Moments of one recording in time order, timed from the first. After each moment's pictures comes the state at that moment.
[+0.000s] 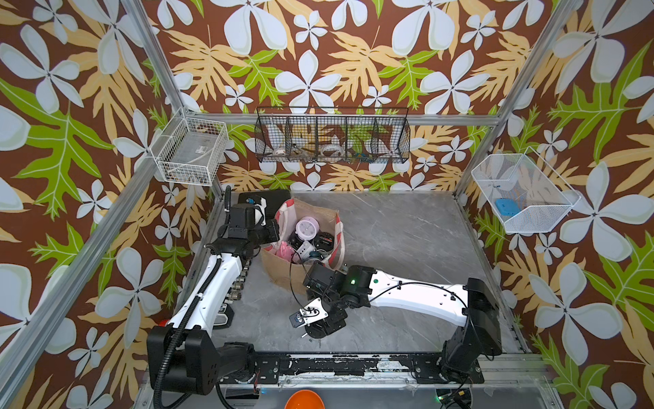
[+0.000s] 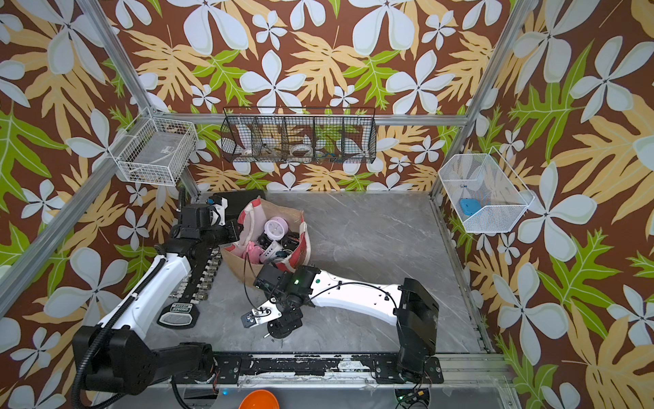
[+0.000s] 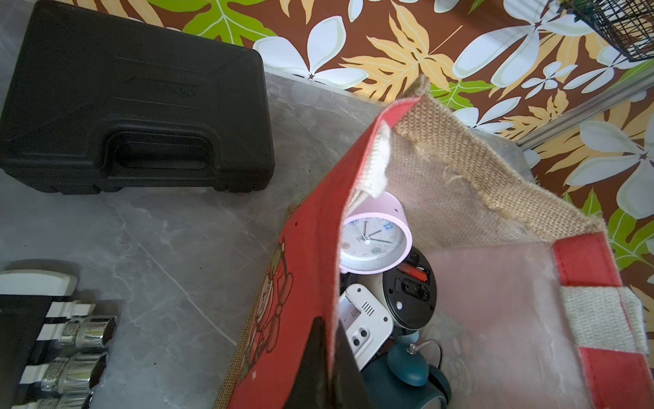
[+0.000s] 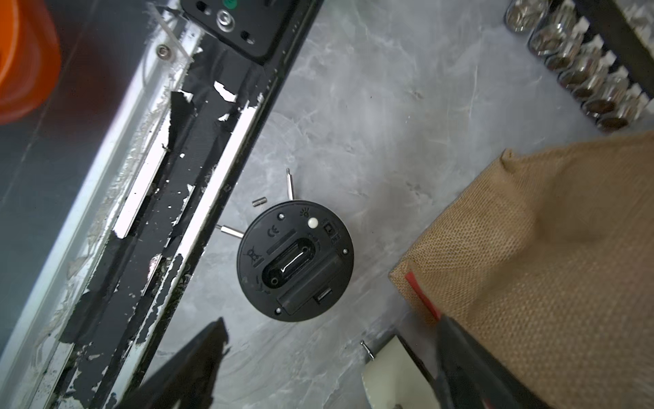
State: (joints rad) left arm -0.08 1.28 1.05 -0.41 0.25 -0.32; right arm 1.19 1.77 1.46 -0.88 -0.13 -0.86
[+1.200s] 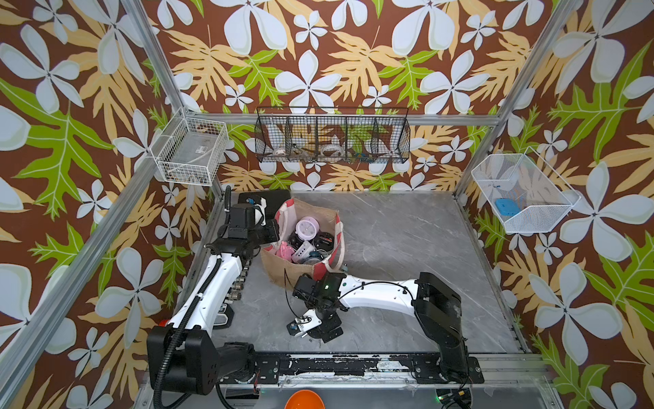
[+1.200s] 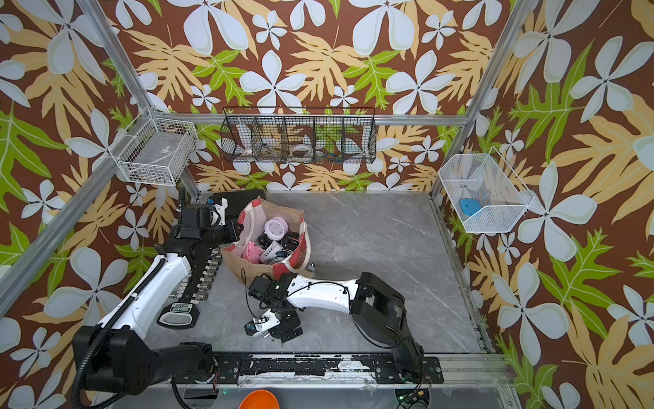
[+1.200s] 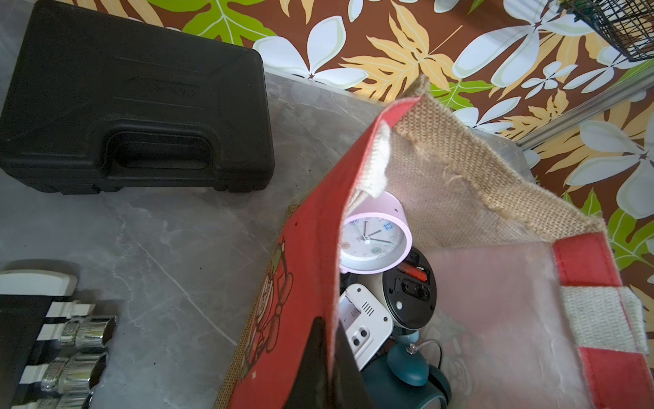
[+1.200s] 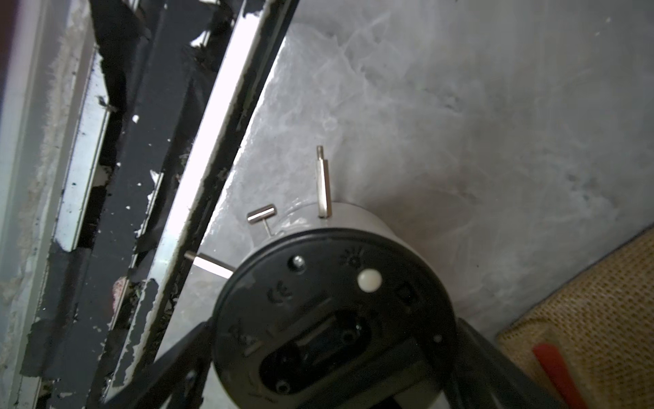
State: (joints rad) left arm -0.08 1.28 1.05 -0.41 0.25 -0.32; right arm 1.19 2.01 1.50 -0.92 -0.14 -0.85
